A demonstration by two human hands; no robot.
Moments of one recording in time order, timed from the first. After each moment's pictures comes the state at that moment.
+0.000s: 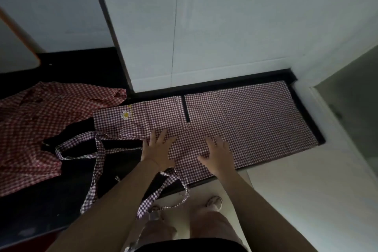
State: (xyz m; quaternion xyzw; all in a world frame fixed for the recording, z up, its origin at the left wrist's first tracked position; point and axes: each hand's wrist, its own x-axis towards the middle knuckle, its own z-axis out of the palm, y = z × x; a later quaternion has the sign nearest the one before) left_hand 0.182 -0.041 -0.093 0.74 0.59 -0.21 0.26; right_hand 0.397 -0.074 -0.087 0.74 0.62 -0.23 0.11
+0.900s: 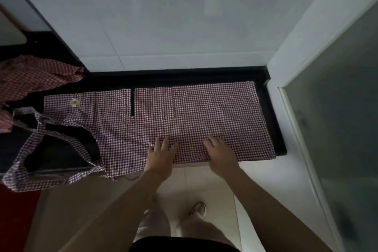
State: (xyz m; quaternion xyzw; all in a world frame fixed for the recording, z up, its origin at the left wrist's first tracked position) left_hand 0.455 -0.118 -0.090 0.70 0.67 -0.18 0.19; right_hand 0.669 -0.081 -0.105 0.54 0.83 -0.14 0.02
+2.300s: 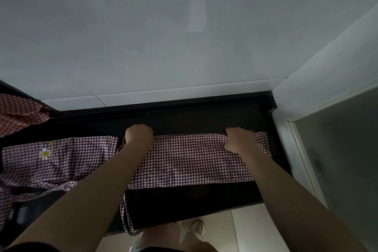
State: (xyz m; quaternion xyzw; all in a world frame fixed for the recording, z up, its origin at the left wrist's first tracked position) left_hand 0.378 0.125 -0.083 0.65 0.68 -0.30 0.16; right_hand 0.674 0.147 -0.079 0.66 0.65 -0.22 0.30
